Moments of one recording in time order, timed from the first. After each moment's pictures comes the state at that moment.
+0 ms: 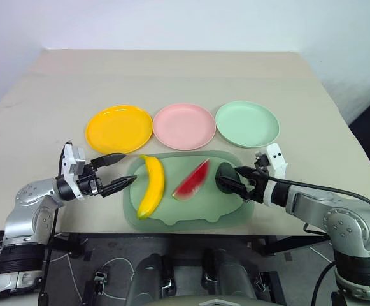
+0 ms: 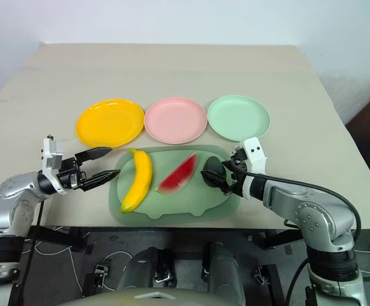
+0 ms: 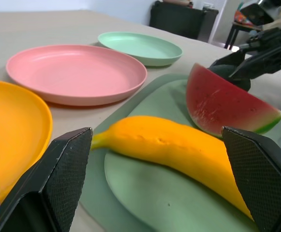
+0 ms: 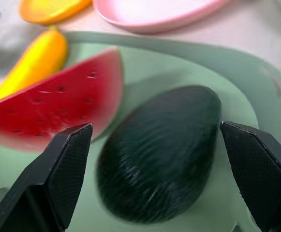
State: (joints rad) left arm -0.19 0.64 0.22 0.13 -0.58 0.17 -1.24; right arm -0.25 -0.52 -0.13 -0.48 0.89 1.19 0.23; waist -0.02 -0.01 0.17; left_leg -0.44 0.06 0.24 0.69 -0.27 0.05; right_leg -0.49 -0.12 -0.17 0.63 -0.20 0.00
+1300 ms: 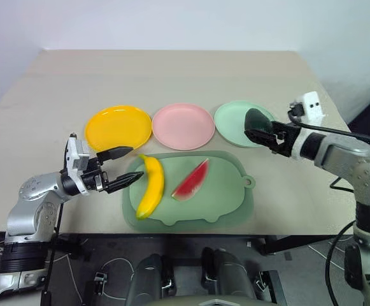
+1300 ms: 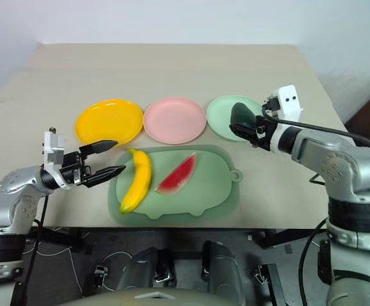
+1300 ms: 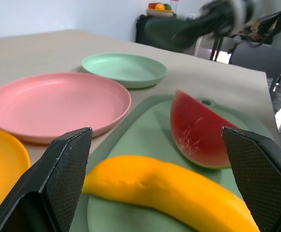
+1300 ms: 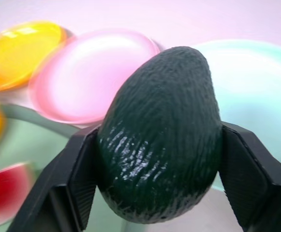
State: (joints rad) left arm -0.23 0.63 0.21 0.00 -0.61 0.24 -1.22; right arm -0.60 -0.71 -0.12 -0.06 0.68 1.03 0.47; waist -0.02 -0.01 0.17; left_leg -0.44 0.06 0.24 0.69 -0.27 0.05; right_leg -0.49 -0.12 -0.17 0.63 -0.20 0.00
